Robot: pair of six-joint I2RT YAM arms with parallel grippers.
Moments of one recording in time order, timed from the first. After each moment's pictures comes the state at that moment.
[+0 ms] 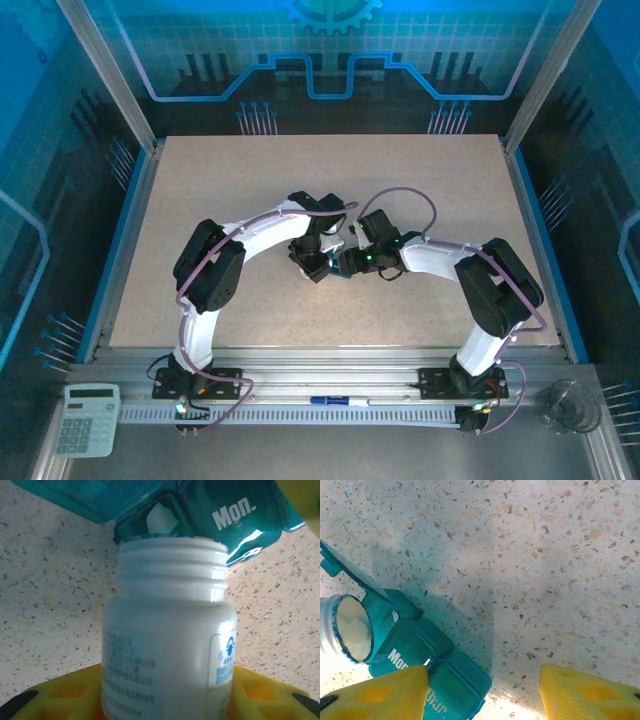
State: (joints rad) left arm -0.66 2.03 1.57 -1.15 0.06 0.10; right arm 0.56 1.71 0.90 -0.24 -0.17 0.33
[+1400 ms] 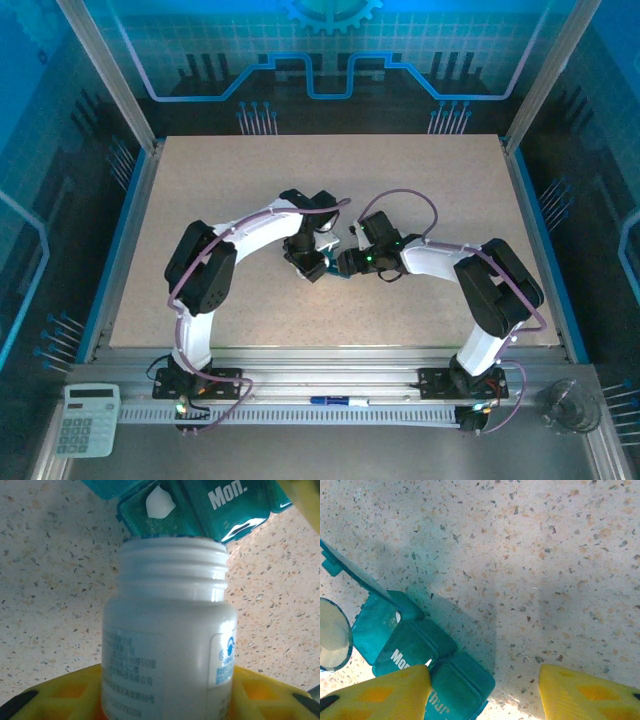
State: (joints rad) left arm -0.63 1.99 1.54 -1.16 0.11 0.10; right arm 0.56 1.71 0.88 -0.18 -0.19 0.35
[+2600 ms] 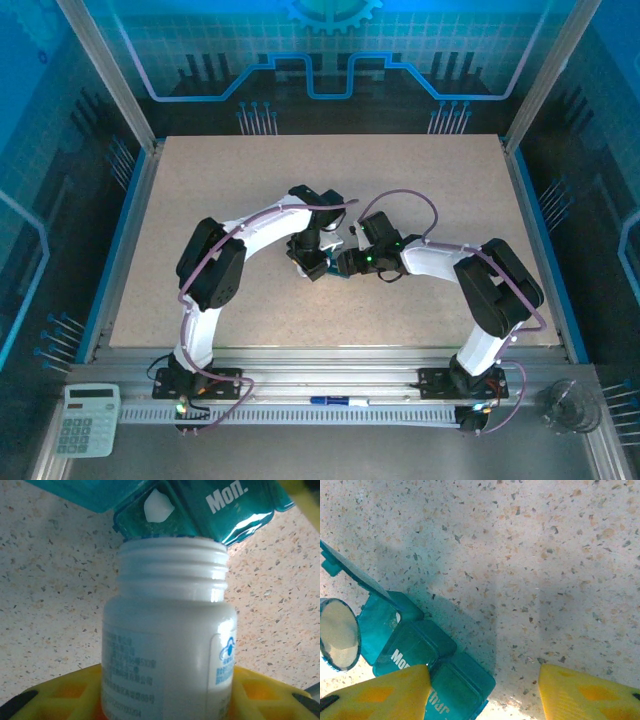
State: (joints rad) left arm -0.65 2.06 1.64 -1.26 0.06 0.15; right arm 0.56 1.71 0.87 -0.17 -0.19 0.36
